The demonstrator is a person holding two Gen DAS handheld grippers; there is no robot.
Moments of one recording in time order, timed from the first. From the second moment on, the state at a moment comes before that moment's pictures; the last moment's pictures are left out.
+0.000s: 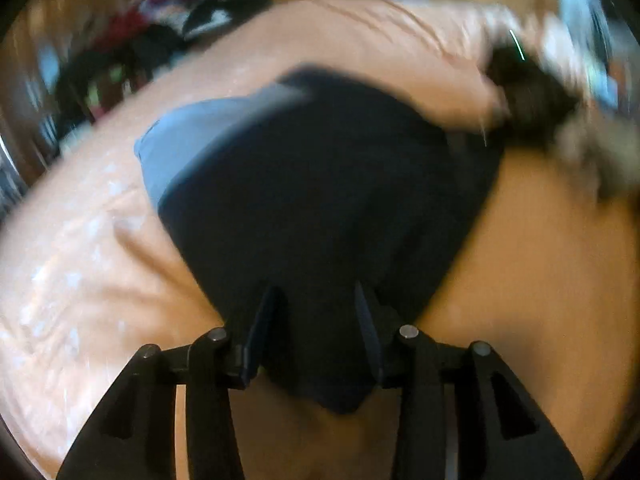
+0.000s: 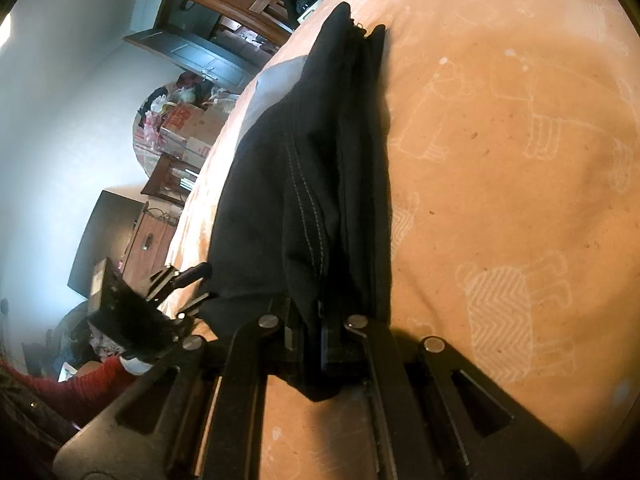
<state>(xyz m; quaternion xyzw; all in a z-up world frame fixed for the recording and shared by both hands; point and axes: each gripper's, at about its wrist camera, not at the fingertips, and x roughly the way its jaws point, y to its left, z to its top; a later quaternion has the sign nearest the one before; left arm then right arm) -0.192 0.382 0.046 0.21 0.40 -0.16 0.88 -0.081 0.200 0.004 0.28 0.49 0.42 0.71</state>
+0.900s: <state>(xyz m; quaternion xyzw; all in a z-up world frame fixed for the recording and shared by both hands) -0.061 0.449 0.087 0.05 0.37 -0.06 0.92 -0.084 0.182 -0.004 0.29 0.48 0.43 0.71</state>
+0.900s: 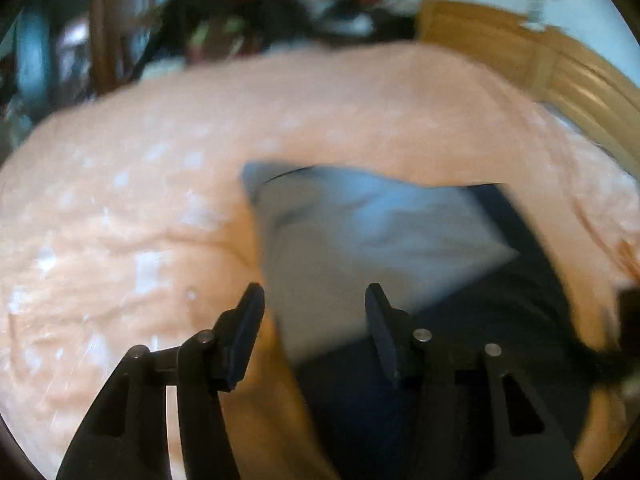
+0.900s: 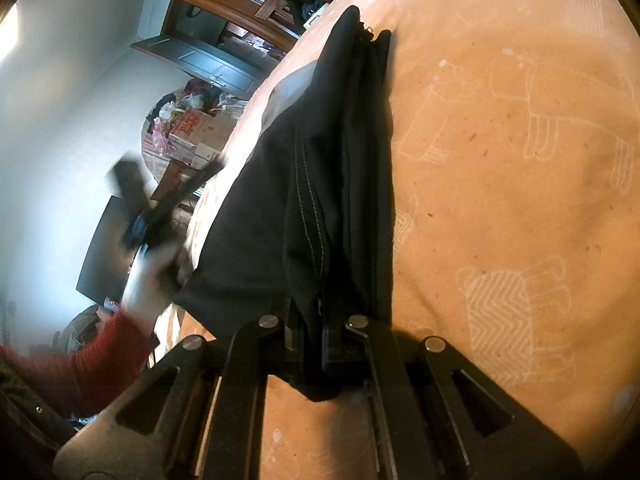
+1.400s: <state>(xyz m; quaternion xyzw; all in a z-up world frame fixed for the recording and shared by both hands) -0.240 0.470 0.064 0.01 0.47 0.05 0.88 -0.189 0.204 0.102 0.01 0.43 0.27 0.86</state>
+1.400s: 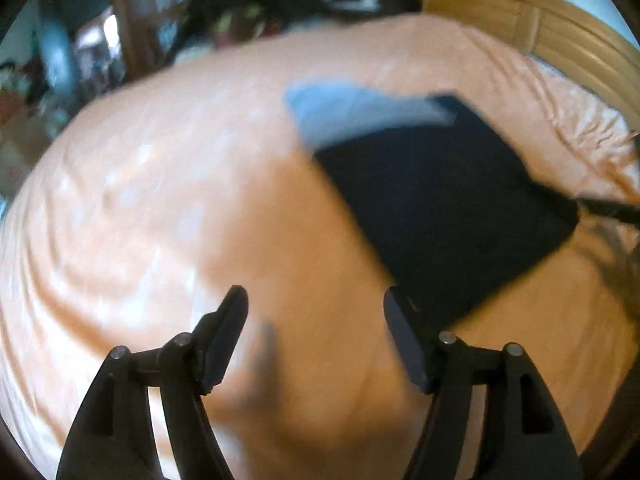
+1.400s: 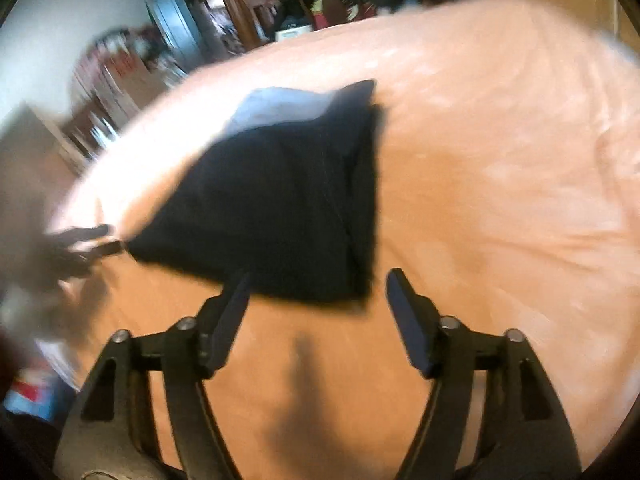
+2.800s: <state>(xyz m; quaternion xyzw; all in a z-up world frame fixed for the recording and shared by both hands) -0.261 0.477 0.025 -0.05 0.44 0.13 0.89 -0.244 0.219 0.049 -0.04 0.46 0.15 0.87</state>
